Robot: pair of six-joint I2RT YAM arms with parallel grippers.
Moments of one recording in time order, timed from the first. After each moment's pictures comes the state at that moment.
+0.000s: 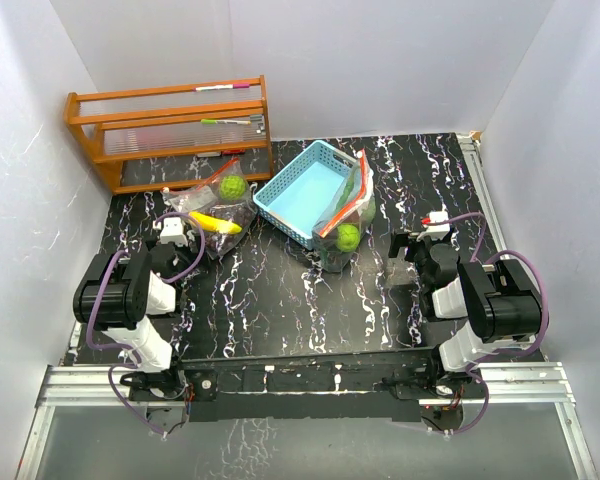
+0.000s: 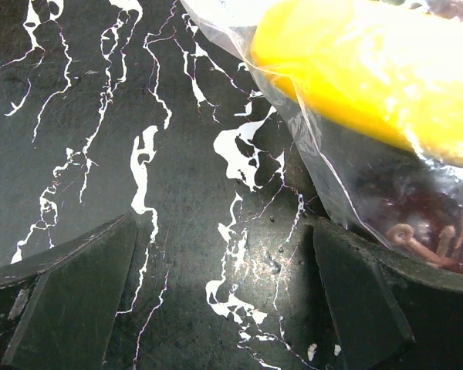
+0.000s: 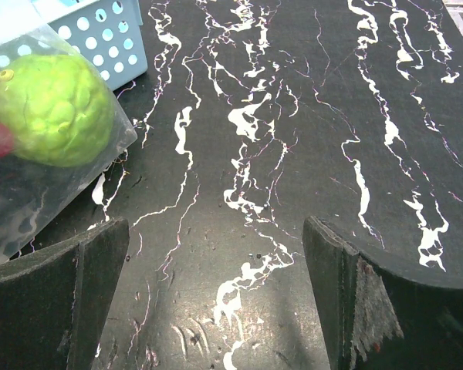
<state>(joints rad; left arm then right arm) 0.02 1.69 0.25 1.11 -0.04 -0.01 0.04 1.58 0.21 1.25 -0.01 -0.01</state>
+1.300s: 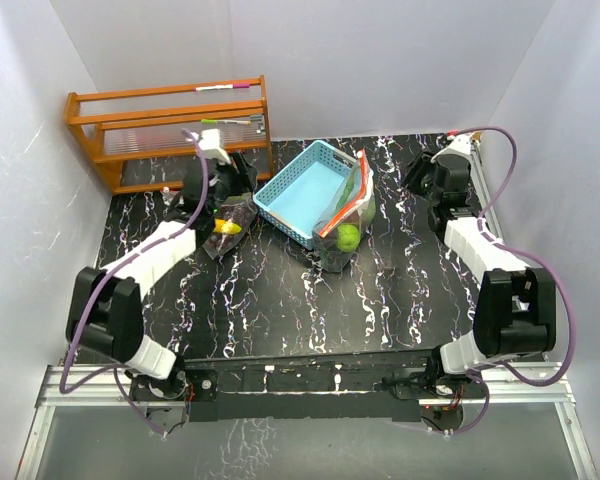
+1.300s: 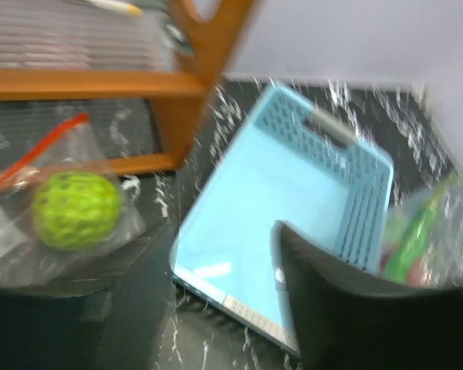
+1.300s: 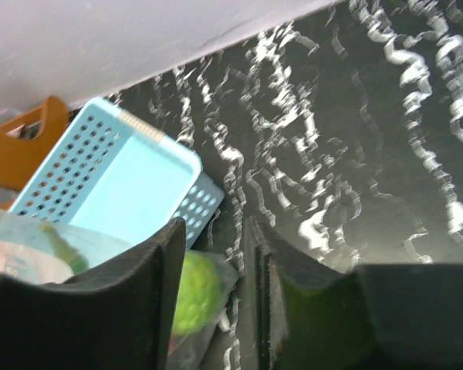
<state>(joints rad) -0.32 1.47 1.00 0.30 -0.04 -0.36 0.03 1.47 0.97 0.25 0.00 0.38</state>
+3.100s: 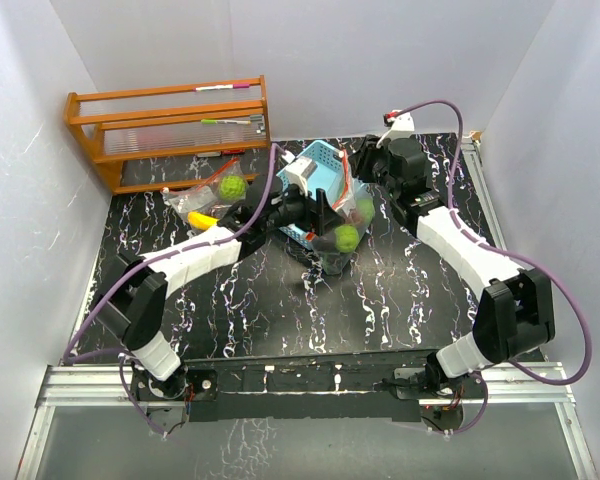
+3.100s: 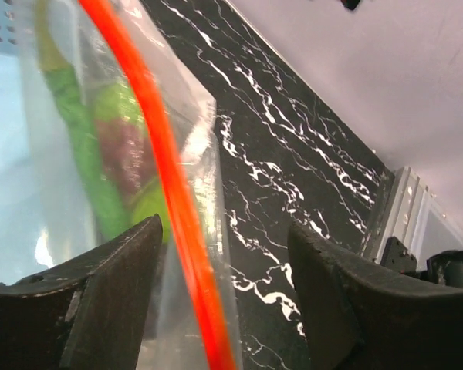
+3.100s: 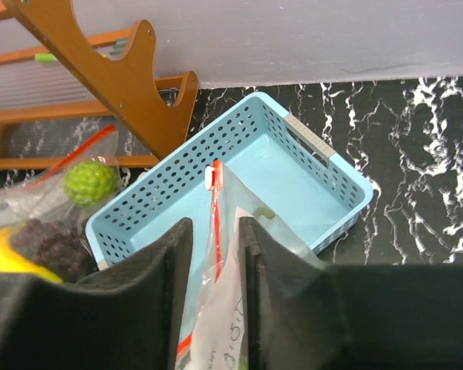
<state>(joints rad) -0.67 1.63 1.11 0.27 0.38 -0.42 0.36 1.47 1.19 0.09 0.05 0.31</state>
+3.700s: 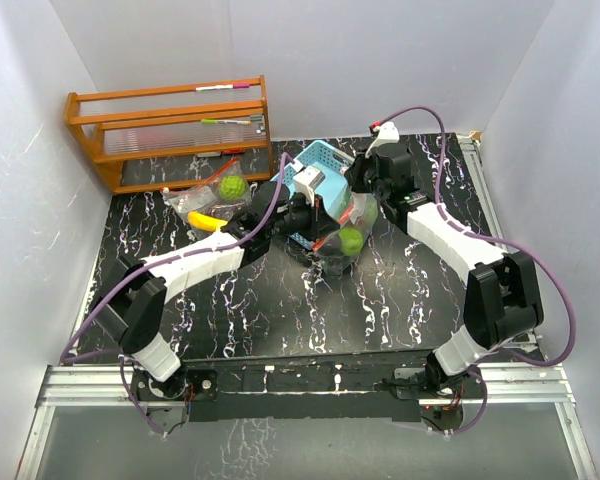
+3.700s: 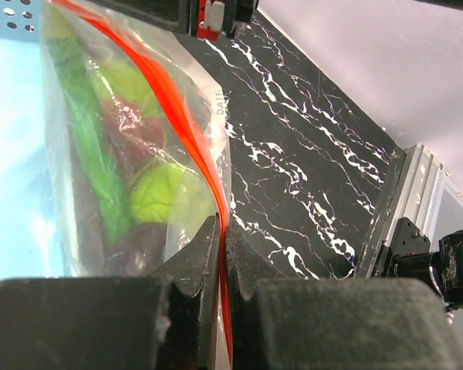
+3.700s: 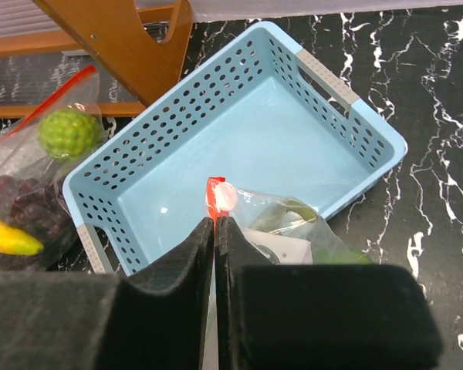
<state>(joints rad) -0.74 1.63 1.10 0.23 0.35 -0.36 0.36 1.57 1.19 0.05 -0.03 0.31</state>
